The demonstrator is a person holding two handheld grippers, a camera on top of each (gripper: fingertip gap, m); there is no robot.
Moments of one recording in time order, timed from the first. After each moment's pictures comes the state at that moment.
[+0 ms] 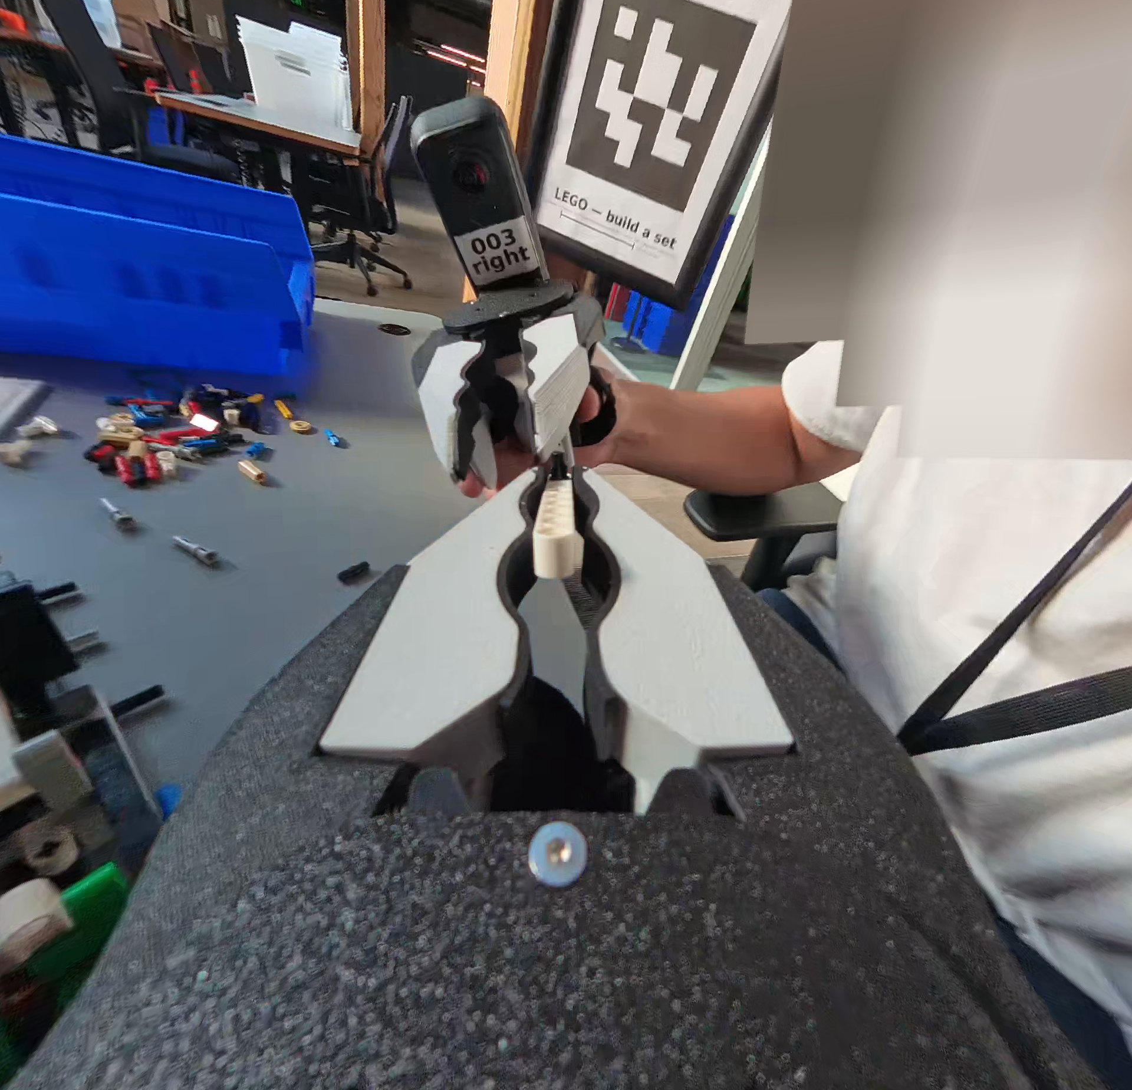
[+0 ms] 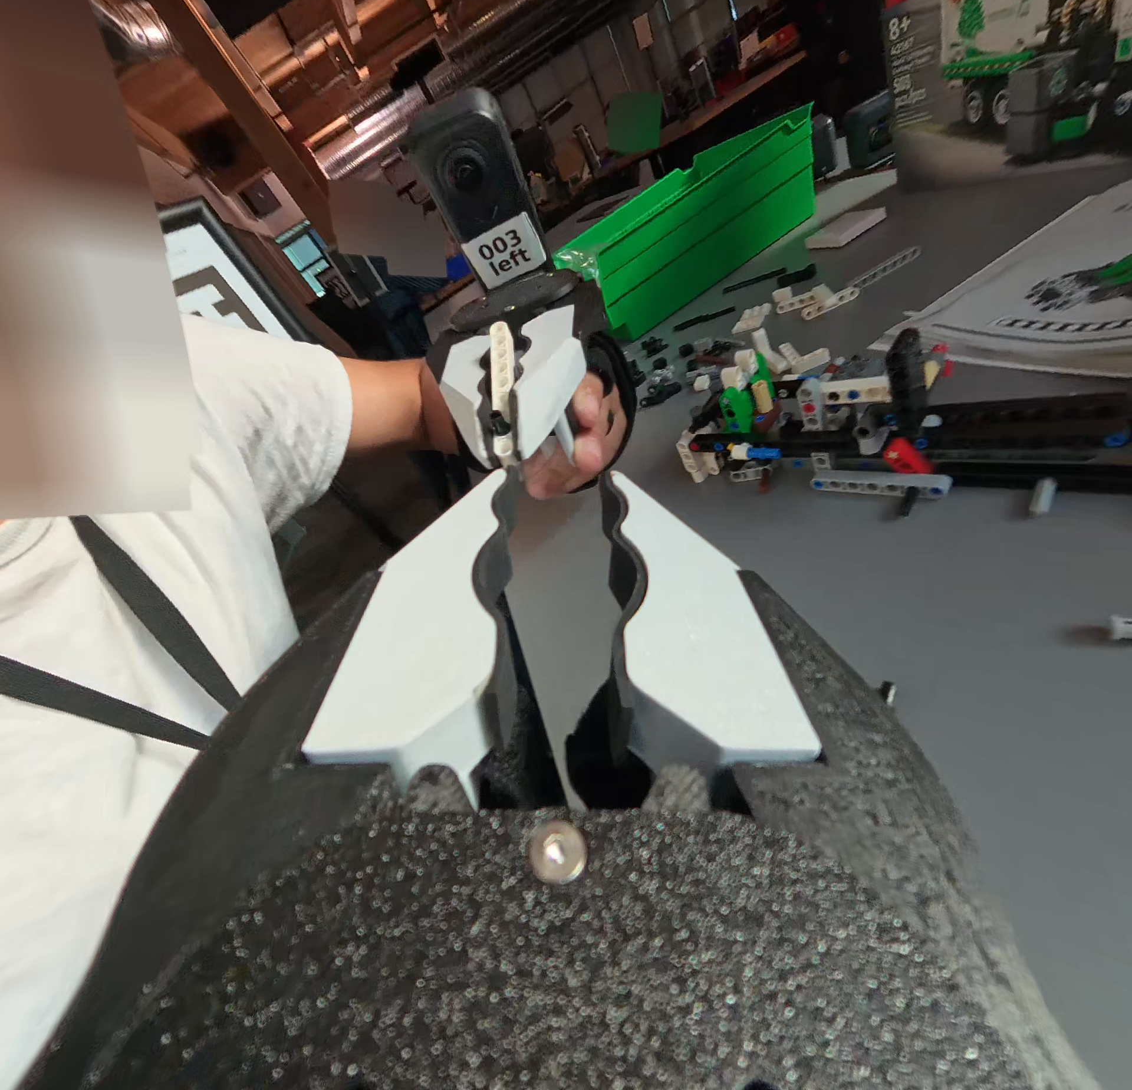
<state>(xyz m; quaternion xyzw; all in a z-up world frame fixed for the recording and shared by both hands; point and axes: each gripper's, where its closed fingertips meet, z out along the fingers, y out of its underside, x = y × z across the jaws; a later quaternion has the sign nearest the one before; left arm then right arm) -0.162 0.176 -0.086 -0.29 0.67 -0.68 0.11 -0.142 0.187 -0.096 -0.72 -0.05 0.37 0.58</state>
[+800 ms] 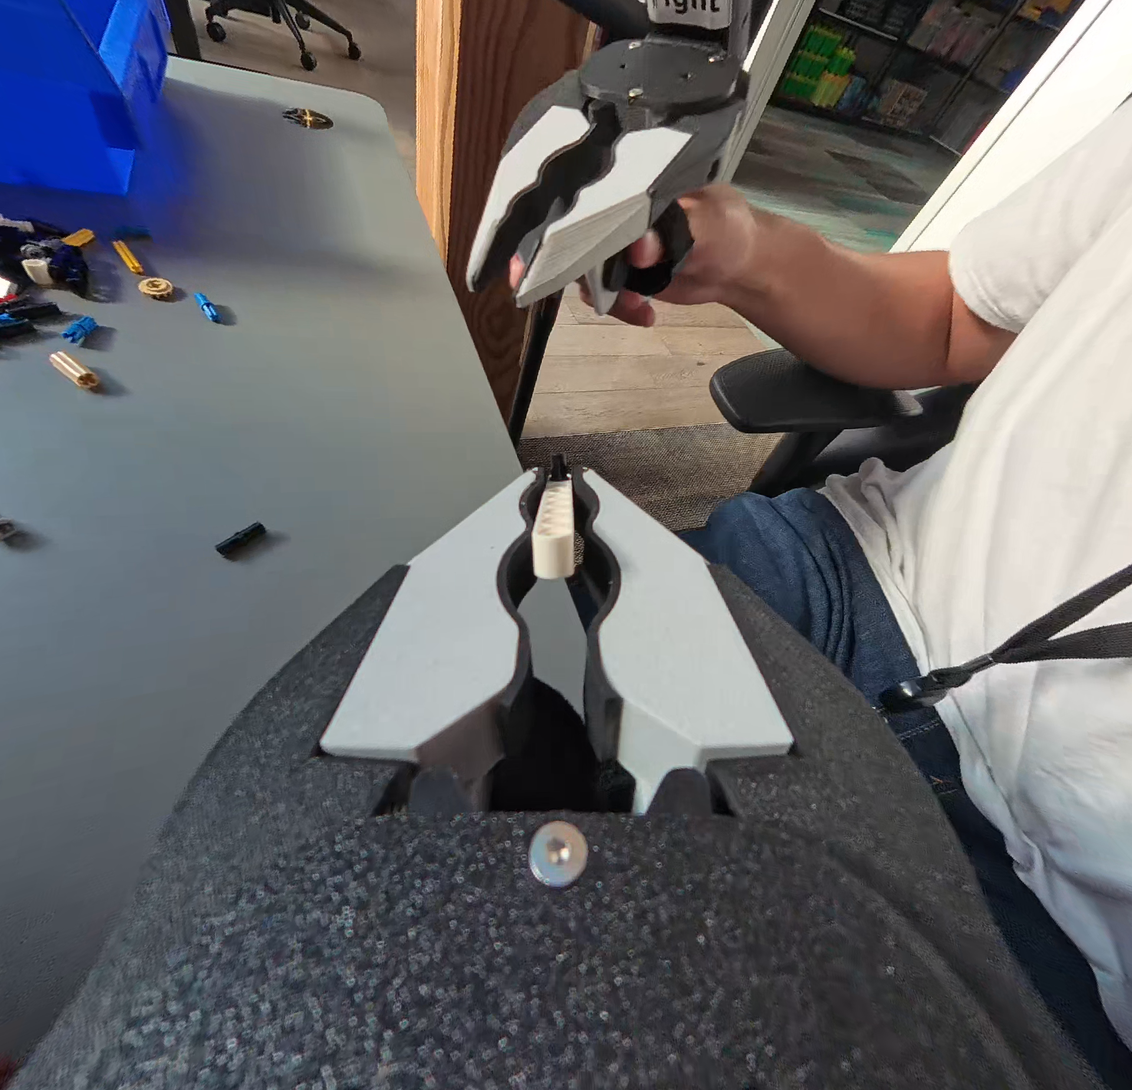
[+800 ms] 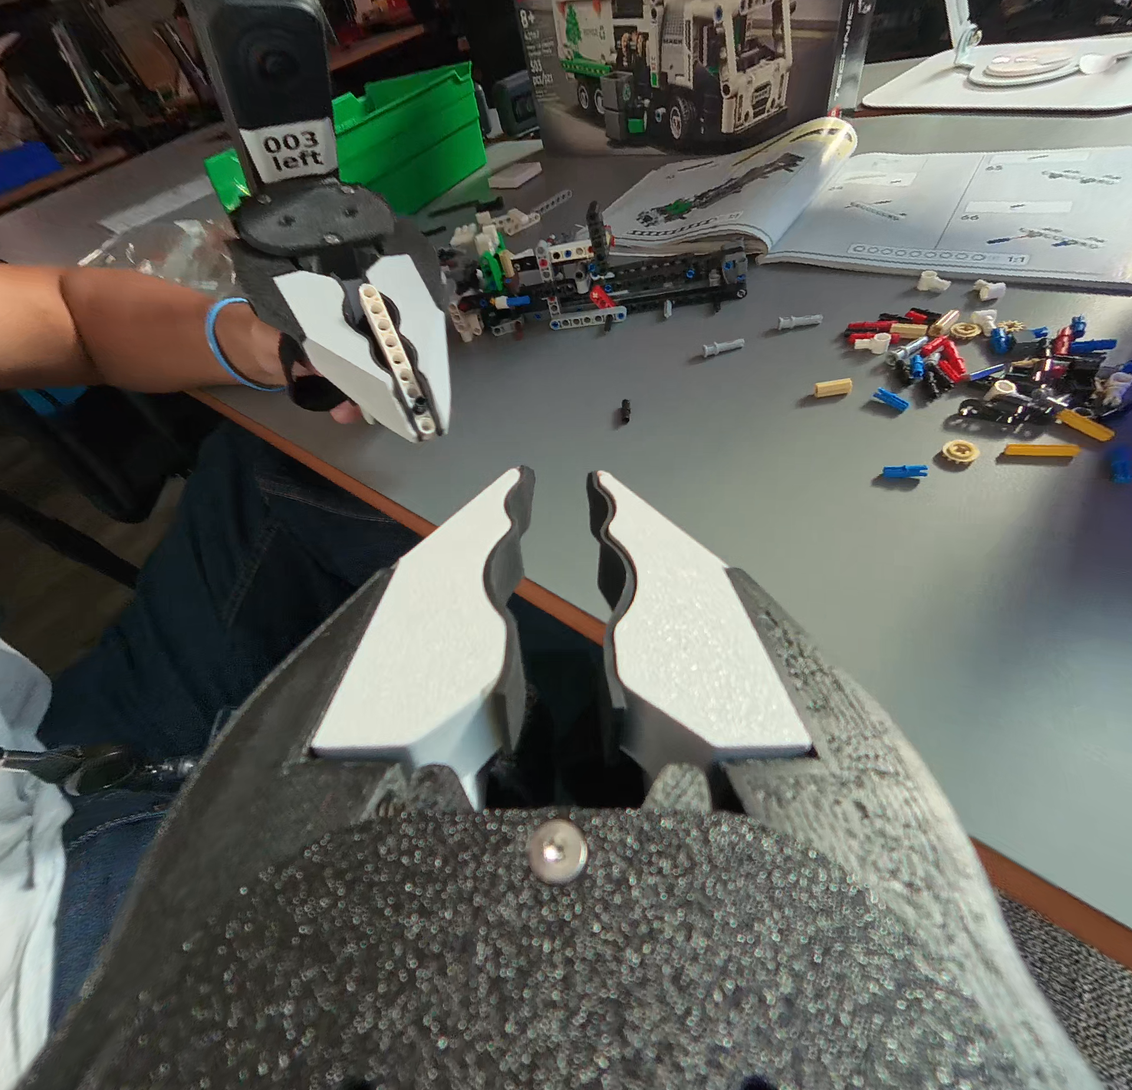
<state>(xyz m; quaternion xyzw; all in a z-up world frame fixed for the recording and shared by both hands) -0.146 0.118 -0.146 -0.30 0.76 -0.57 0.06 -0.082 0.077 -0.133 -0.81 0.06 0.09 0.58</state>
